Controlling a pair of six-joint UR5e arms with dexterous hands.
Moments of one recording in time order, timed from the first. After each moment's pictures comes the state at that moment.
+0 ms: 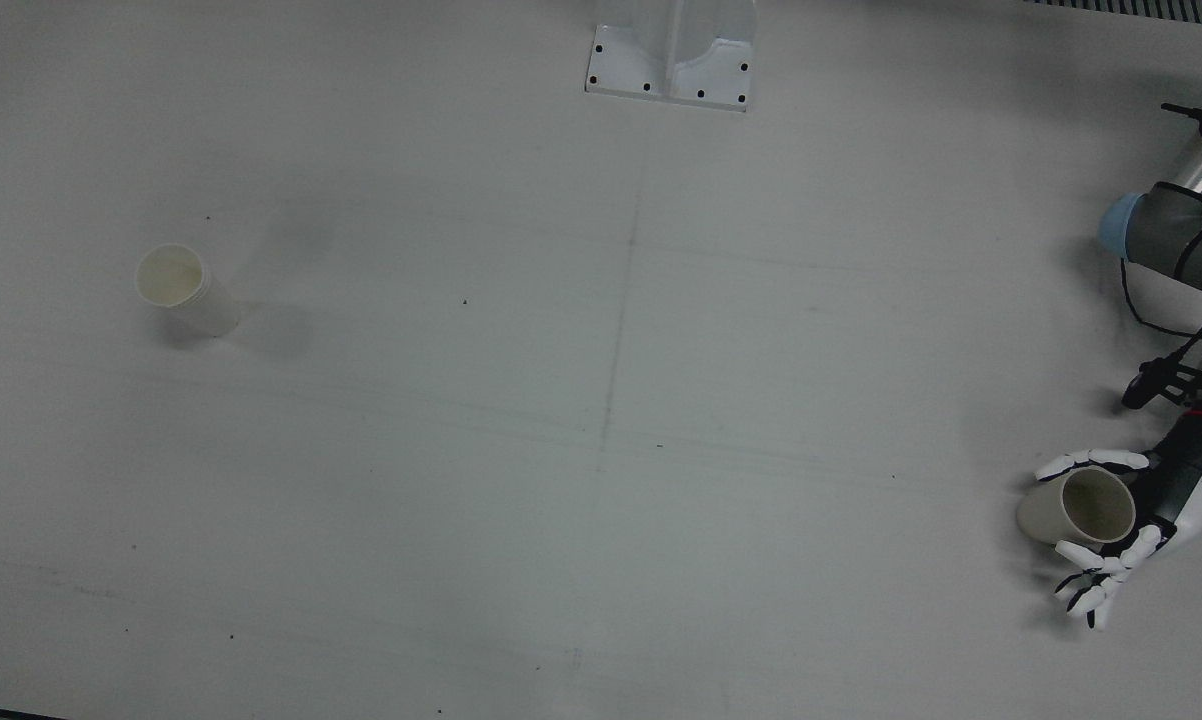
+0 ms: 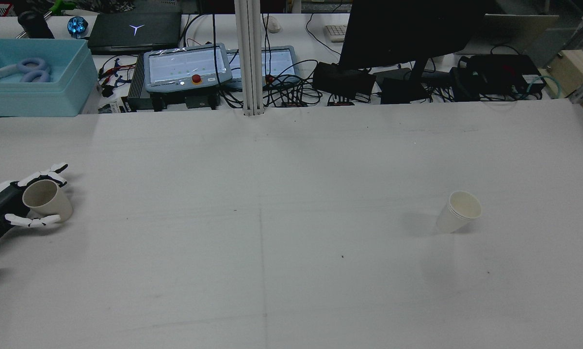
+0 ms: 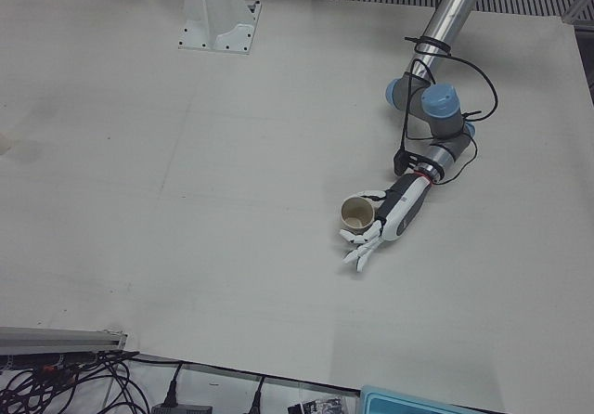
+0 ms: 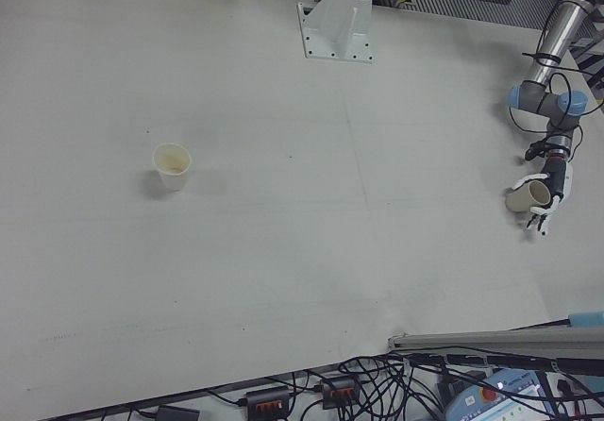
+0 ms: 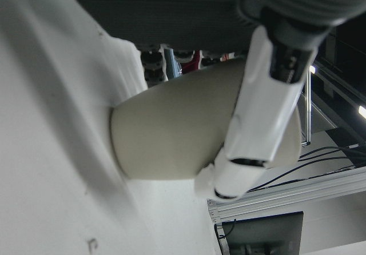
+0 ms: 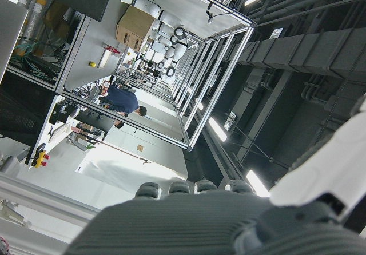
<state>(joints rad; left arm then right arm) -0.82 -1.65 -1.27 -0.56 1.29 0.44 1.80 -1.45 1.66 -3.32 -1.53 -0.41</state>
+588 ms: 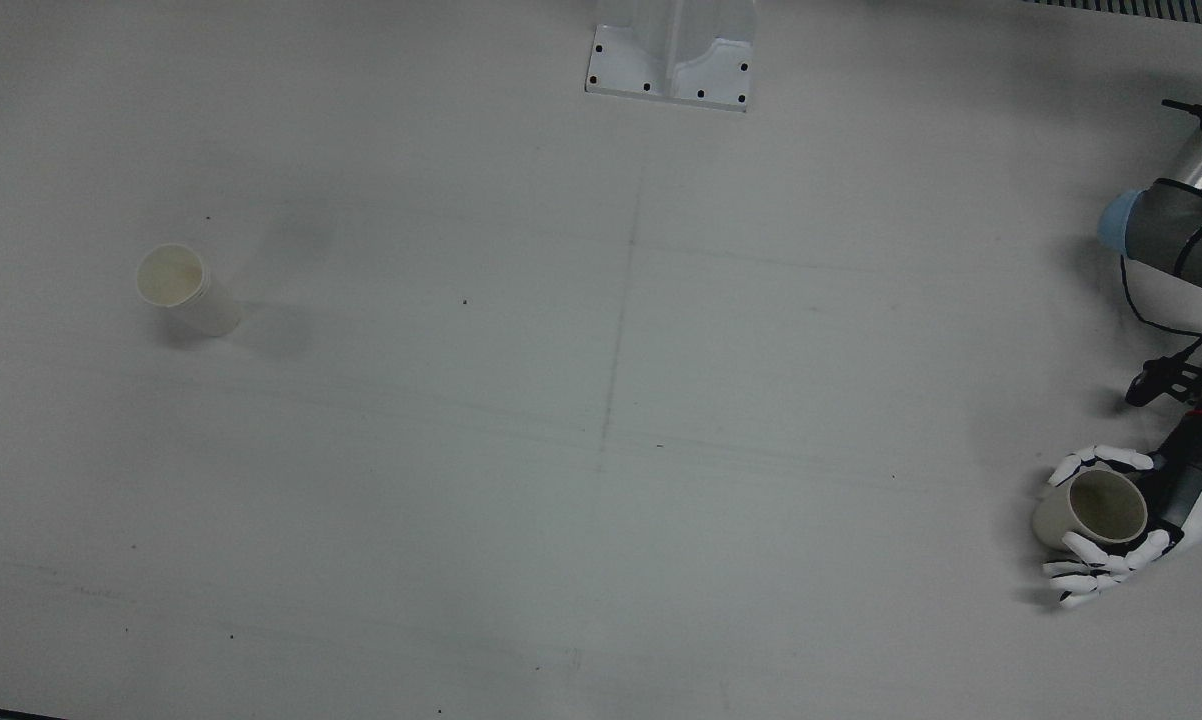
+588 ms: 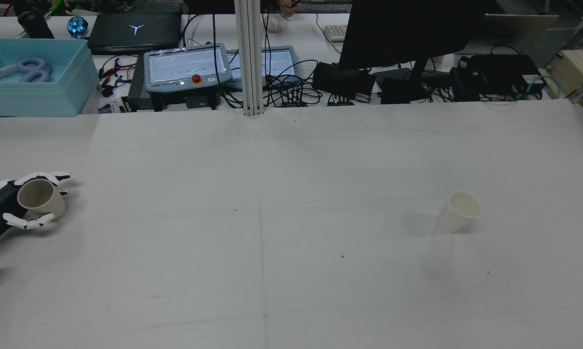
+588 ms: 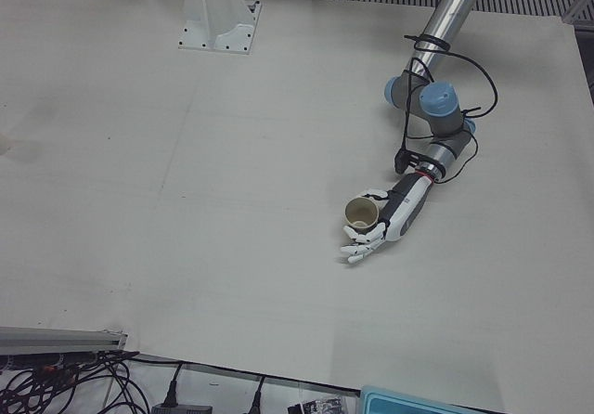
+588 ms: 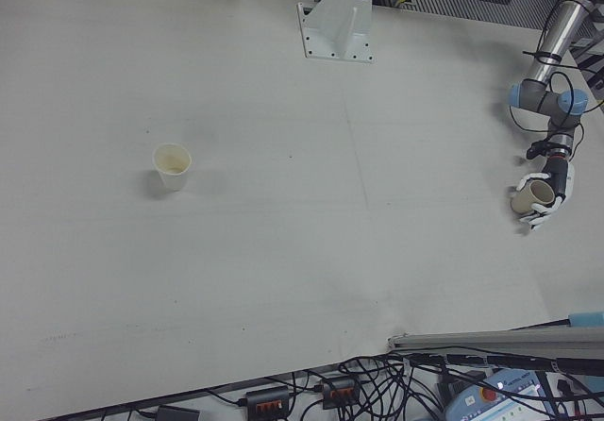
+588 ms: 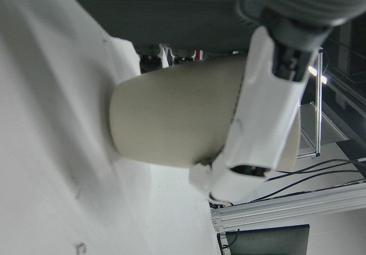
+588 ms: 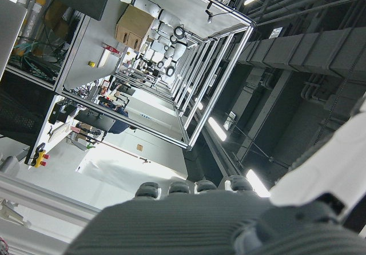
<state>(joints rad) -0.82 -1.64 -1.30 -0.50 1.28 0.39 1.80 -1.45 1.66 -3.31 -1.53 -0.41</state>
